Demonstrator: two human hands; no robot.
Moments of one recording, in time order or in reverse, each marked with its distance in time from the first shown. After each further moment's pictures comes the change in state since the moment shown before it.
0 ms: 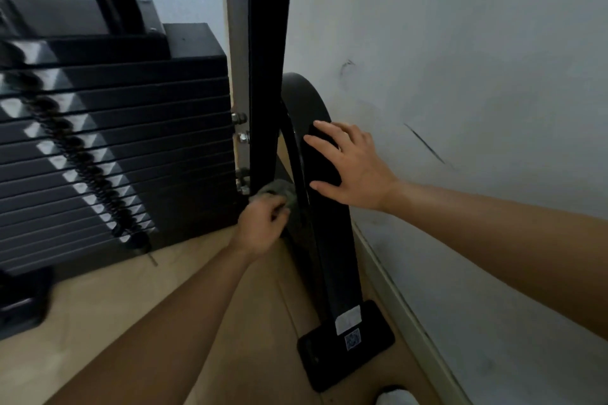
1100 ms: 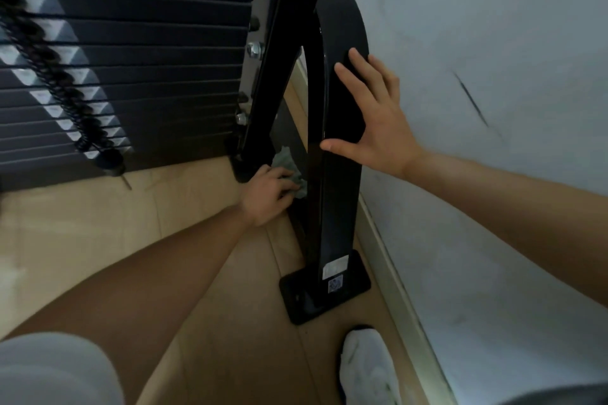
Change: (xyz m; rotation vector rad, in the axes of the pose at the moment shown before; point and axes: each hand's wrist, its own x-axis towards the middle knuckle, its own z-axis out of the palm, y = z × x) left_hand -0.019 -0.059 0.067 0.273 -0.340 0.173; right_hand -0.010 -0.001 0.023 0.199 0.013 0.066
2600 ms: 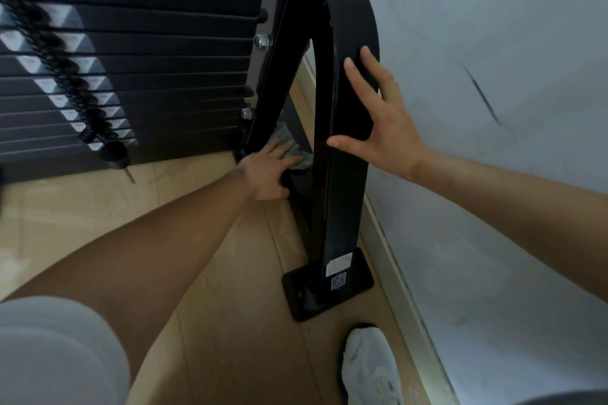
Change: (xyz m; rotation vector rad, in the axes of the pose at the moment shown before) left_hand 0.037 -0.033 -0.018 0.252 -0.281 -0.049; right_hand -0.004 -0.005 0.000 0.084 -0.061 0.028
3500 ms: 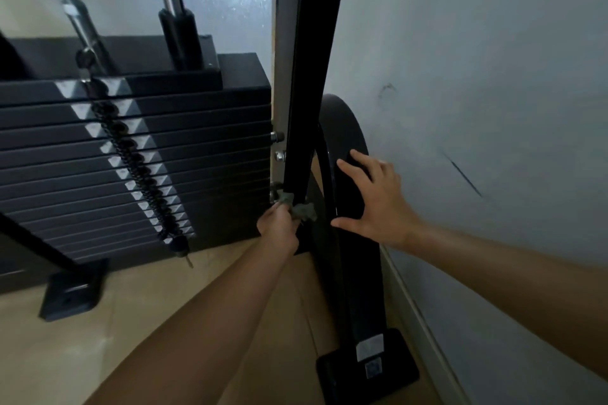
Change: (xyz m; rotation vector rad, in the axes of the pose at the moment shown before) left_hand -0.041 0.067 -0.114 -2.173 0.858 -0.935; right_hand 0.008 -0.005 -0.003 -0.081 0.043 0.047
